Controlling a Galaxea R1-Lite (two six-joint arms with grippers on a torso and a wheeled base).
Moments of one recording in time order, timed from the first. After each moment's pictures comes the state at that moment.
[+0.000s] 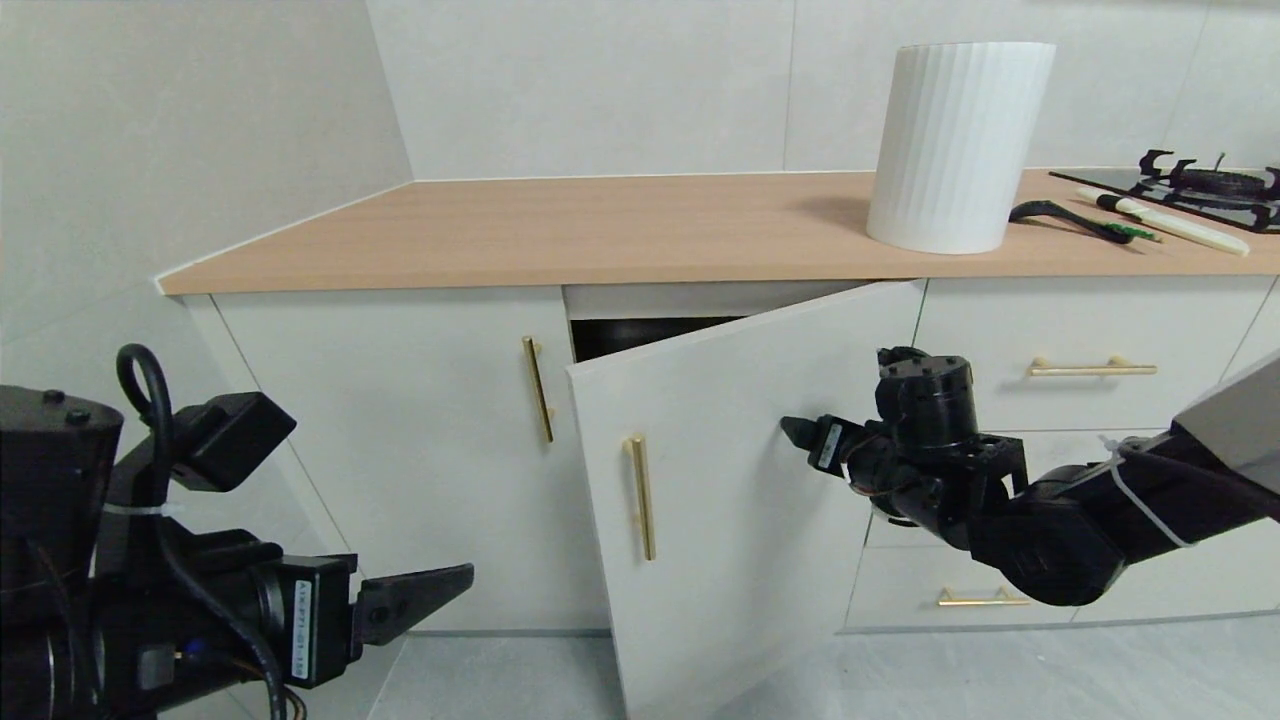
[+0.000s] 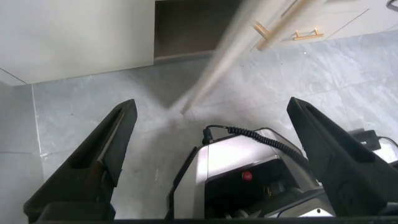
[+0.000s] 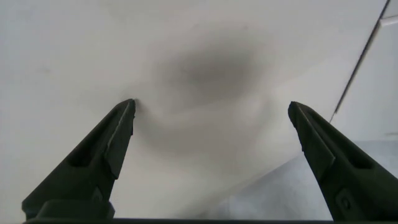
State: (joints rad) left arm -0.49 1.21 -0.67 0.08 0.04 -0.33; right arm 0.55 2.03 -0.95 -0.71 -0.32 0.57
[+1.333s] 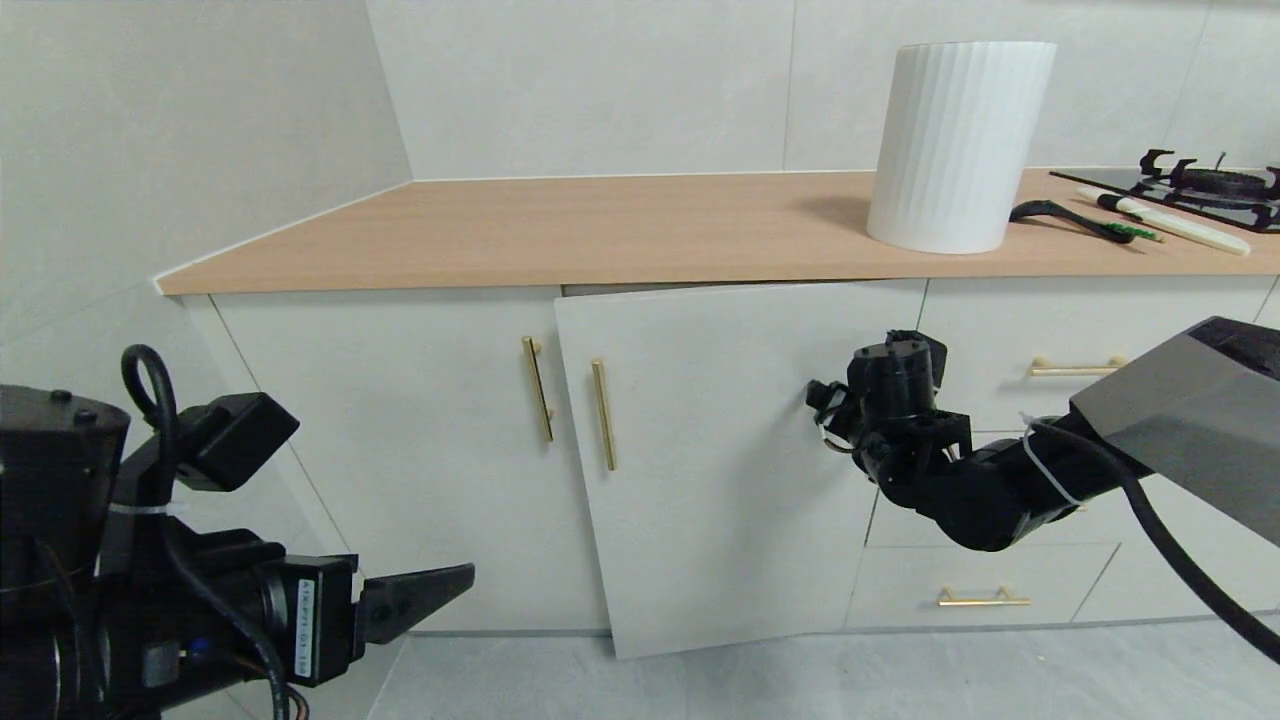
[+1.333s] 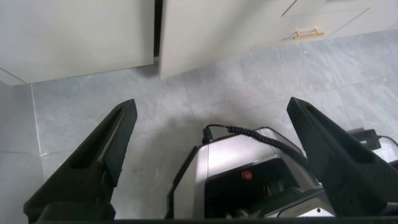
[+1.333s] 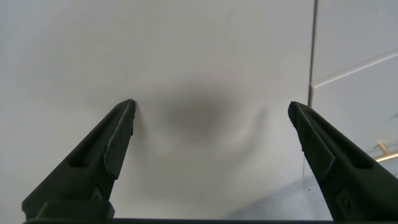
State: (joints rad) left arm -0.49 1.21 -0.67 0.08 0.04 -0.33; right arm 0.49 2.19 -1.16 -0.71 -0.57 0.62
